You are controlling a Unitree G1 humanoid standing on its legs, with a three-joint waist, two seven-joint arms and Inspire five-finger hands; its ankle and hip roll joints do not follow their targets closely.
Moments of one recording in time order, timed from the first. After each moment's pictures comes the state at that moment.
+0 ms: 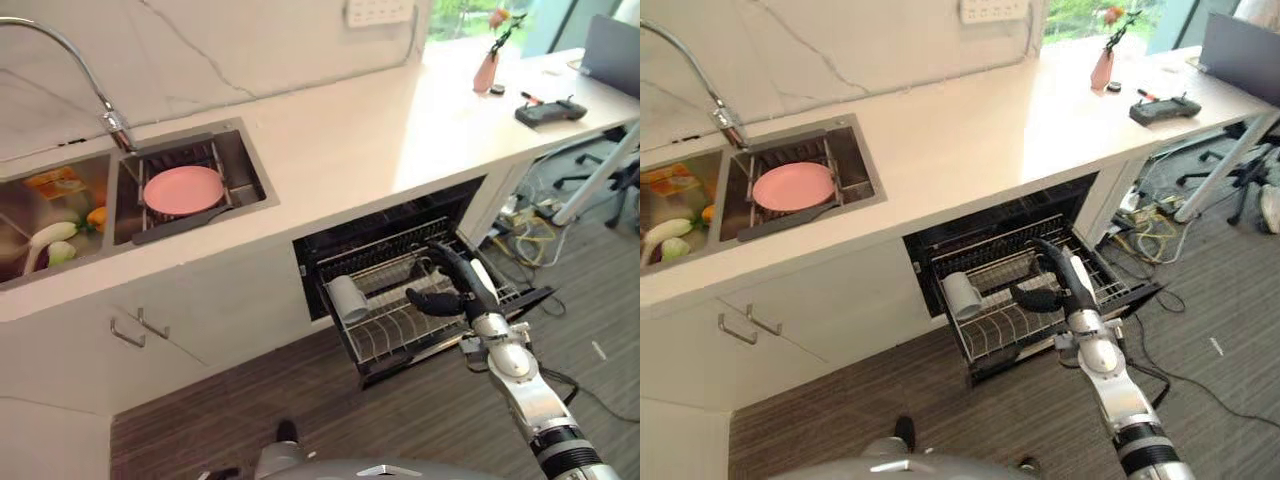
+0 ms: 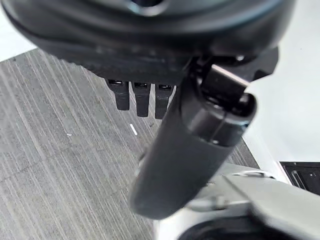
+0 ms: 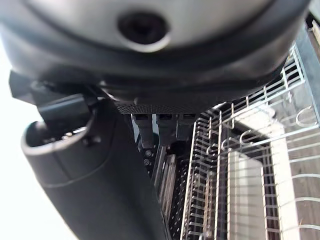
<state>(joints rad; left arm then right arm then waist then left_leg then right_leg) 0.07 0.20 -0.10 1.34 0.02 -0.06 0.05 0.00 -0.49 0.16 0.16 0.13 -0.12 -0.09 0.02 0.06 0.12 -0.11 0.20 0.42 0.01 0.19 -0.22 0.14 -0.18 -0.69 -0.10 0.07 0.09</state>
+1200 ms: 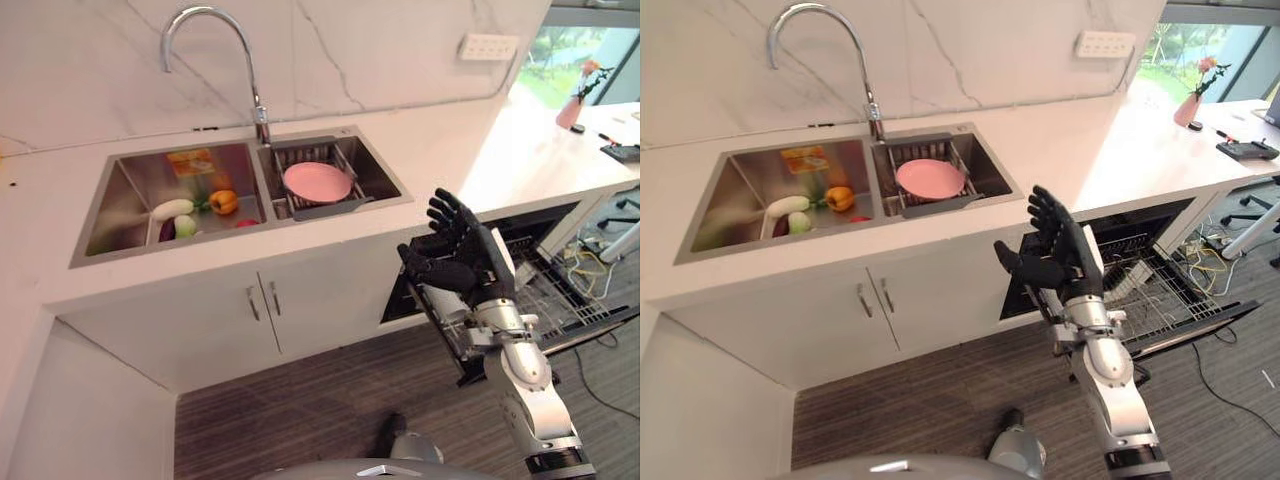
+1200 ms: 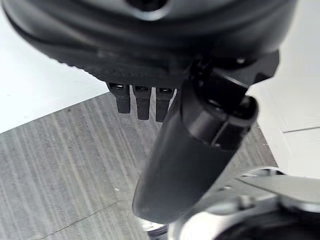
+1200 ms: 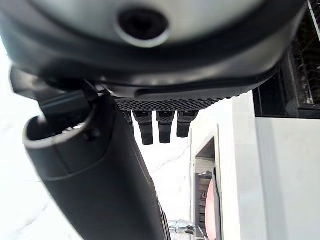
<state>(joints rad) 0.15 0.23 -0.10 1.33 0.05 -0.04 0.04 0.10 -0.35 0.06 -0.14 0.37 -0.21 -0.05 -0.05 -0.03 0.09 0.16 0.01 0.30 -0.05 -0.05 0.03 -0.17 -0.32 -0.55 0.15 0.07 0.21</state>
